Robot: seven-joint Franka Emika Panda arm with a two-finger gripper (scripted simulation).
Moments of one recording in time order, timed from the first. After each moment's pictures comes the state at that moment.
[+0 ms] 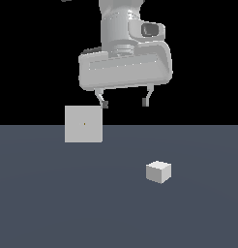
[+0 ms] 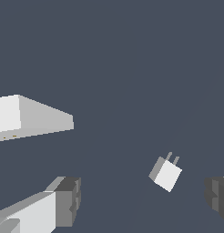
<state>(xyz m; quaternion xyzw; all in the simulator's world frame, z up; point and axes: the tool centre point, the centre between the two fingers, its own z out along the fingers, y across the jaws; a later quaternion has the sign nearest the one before) -0.019 -0.012 0.146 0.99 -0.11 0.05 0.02</state>
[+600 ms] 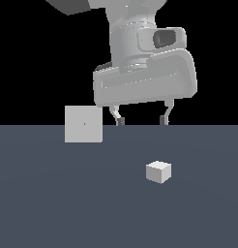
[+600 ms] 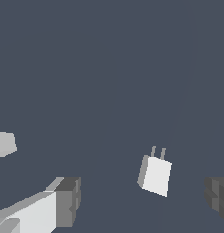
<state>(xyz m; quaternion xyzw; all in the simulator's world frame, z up) -0.041 -0.045 0.106 0.96 -0.24 0.10 0.04</state>
